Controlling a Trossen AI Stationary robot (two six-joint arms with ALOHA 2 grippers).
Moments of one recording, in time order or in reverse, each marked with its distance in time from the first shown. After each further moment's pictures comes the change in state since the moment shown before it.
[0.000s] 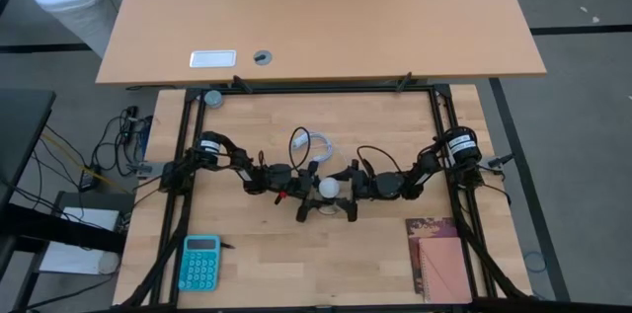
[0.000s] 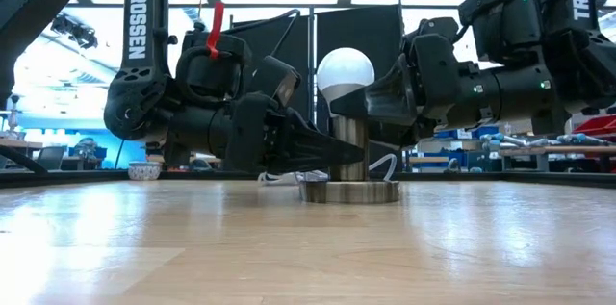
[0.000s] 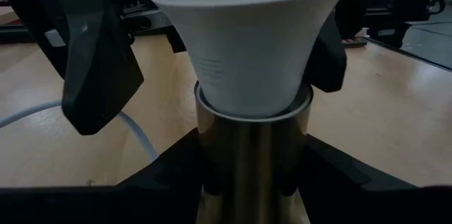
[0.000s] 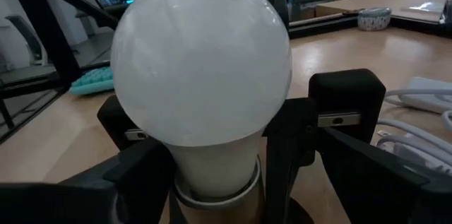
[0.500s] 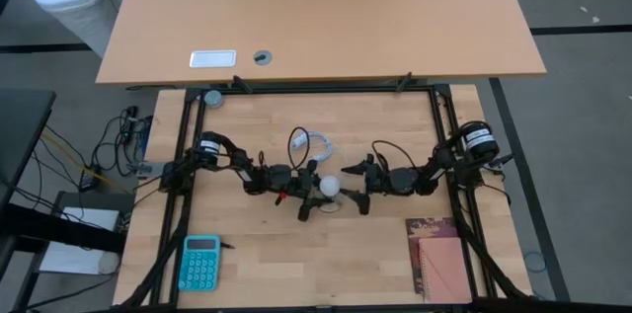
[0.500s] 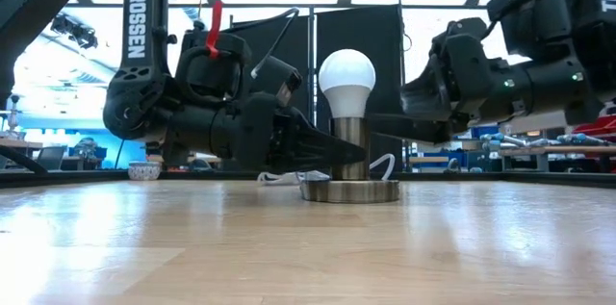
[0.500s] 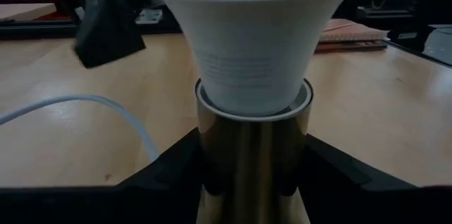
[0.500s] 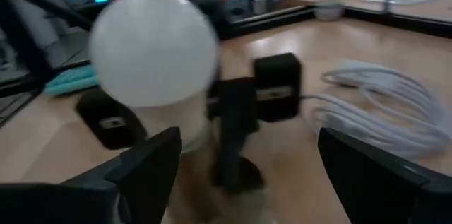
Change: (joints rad) left arm -0.001 -0.001 0.000 -0.003 -0.066 -0.013; right arm 0.001 -0.138 -0.160 -0.015 0.059 0.043
